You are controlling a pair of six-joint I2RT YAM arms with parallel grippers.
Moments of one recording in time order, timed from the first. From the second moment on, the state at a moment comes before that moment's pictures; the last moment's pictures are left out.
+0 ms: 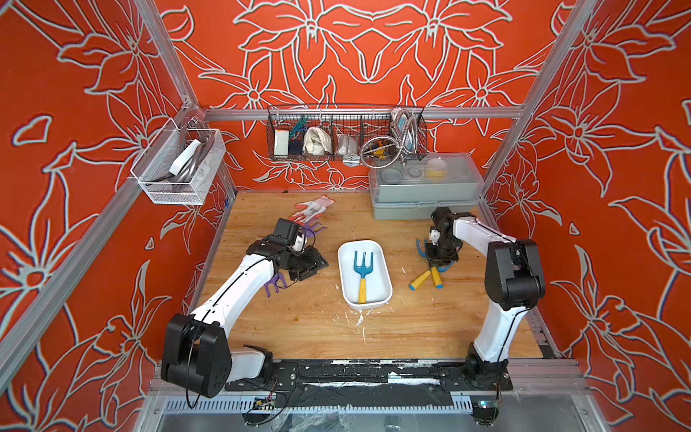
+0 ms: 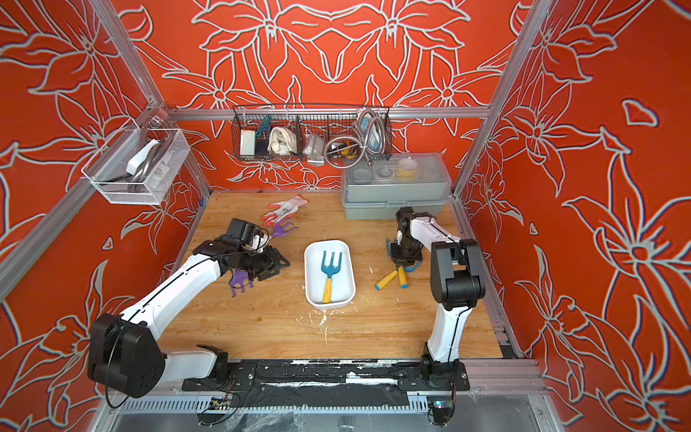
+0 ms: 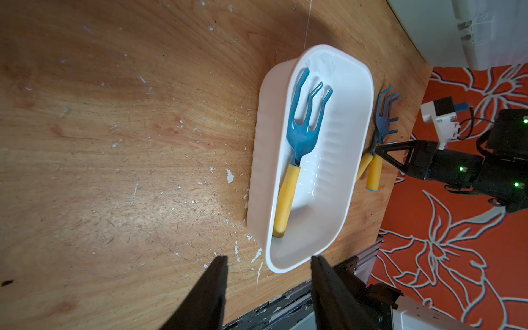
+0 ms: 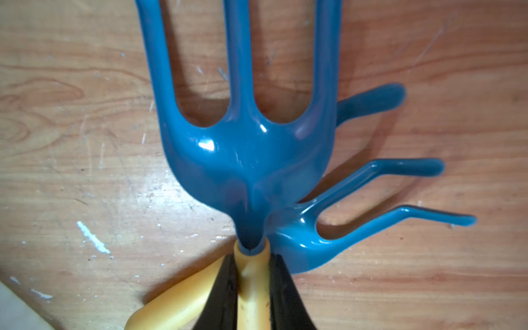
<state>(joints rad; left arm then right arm) -0.21 1.31 1.00 -0.75 0.48 -0.72 0.14 1.89 1.35 -1.00 -0.03 0.14</state>
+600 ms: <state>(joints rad) -0.21 1.25 0.99 -0.75 0.48 -0.74 0.33 1.62 1.37 -1.02 -0.16 0.32</state>
